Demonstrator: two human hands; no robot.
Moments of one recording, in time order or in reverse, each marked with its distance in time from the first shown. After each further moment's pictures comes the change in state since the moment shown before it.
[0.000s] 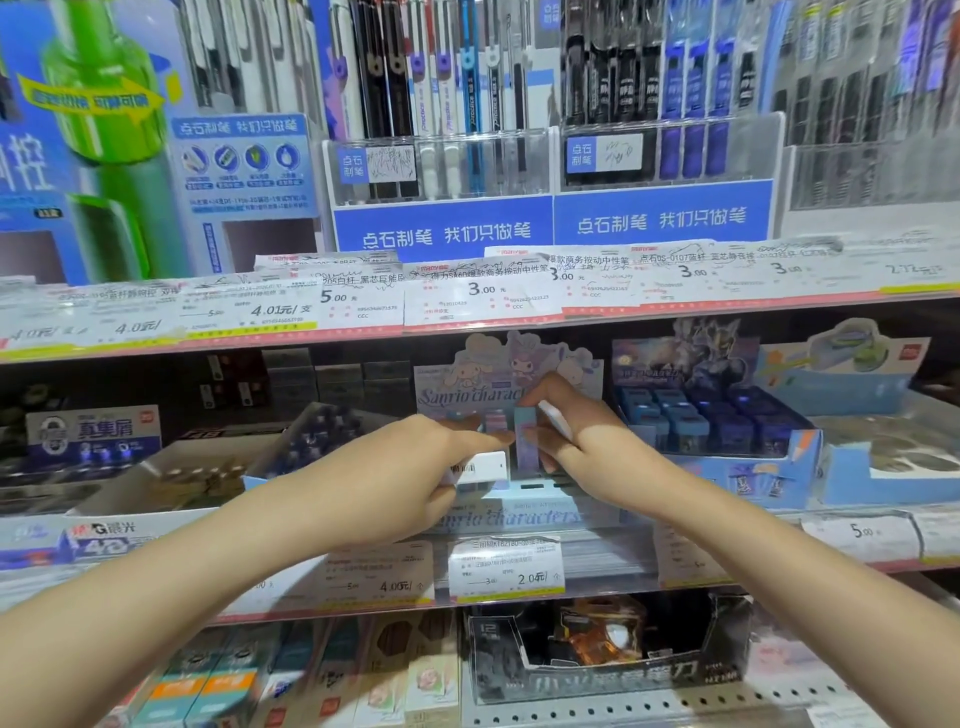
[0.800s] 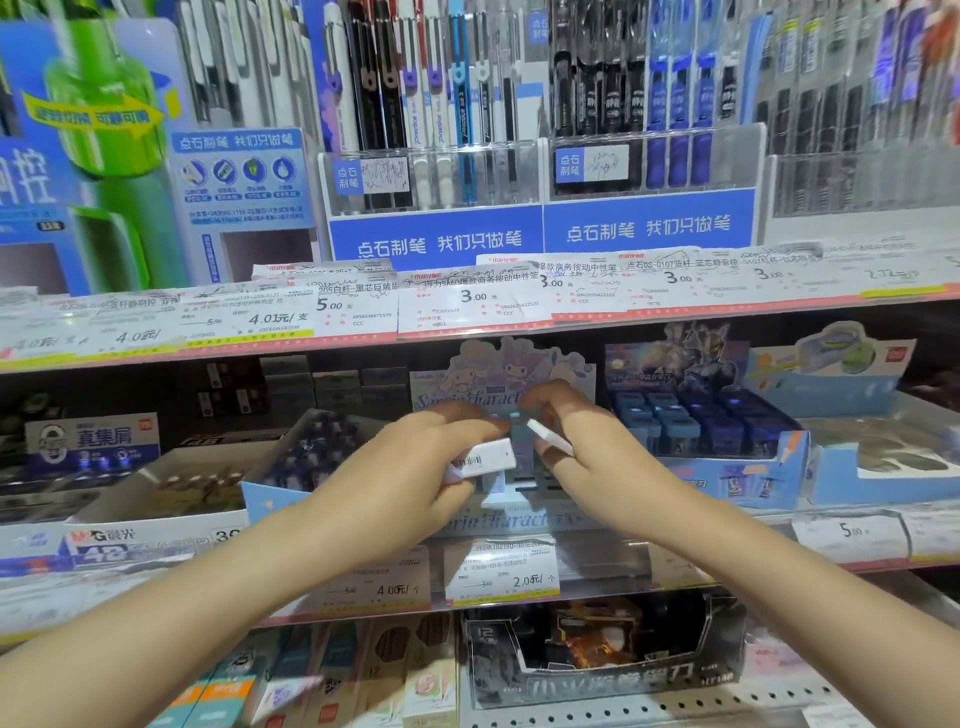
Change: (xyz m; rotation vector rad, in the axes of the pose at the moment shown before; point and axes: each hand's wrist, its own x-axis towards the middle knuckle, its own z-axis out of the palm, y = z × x) left_hand -0.006 0.011 0.004 -0.161 0.261 0.032; right_hand -0.018 -0.023 -0.006 -0.092 0.049 0.049
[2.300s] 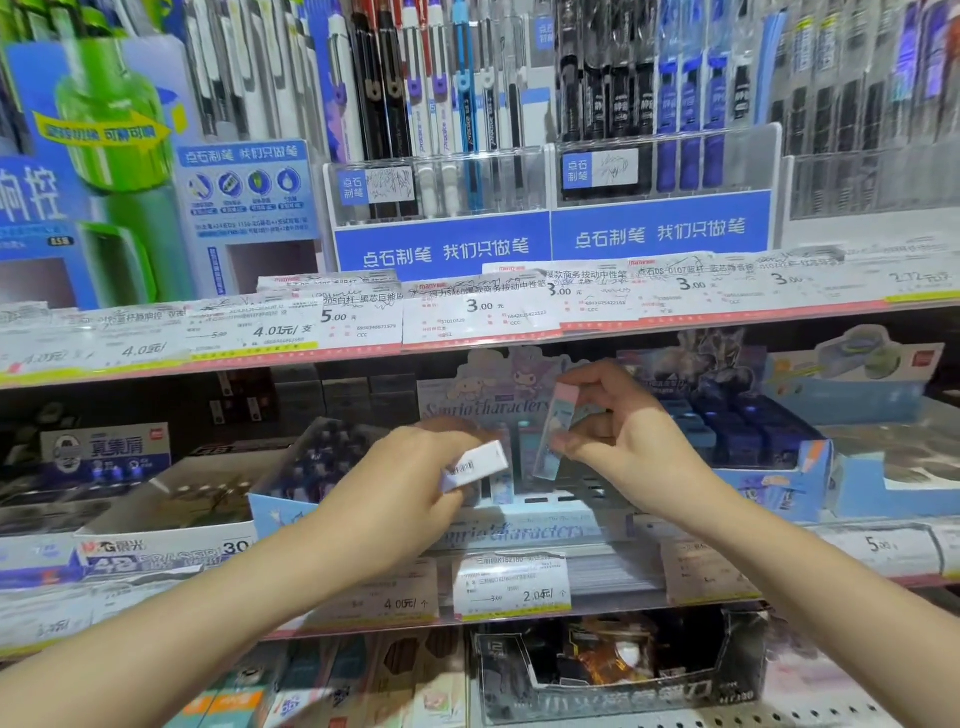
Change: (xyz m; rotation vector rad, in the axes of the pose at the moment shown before) left_hand -0.002 -0.002 0.001 -0.046 -0.032 -0.141; right_hand 0.005 0.016 -0.009 0.449 0.150 -0.029
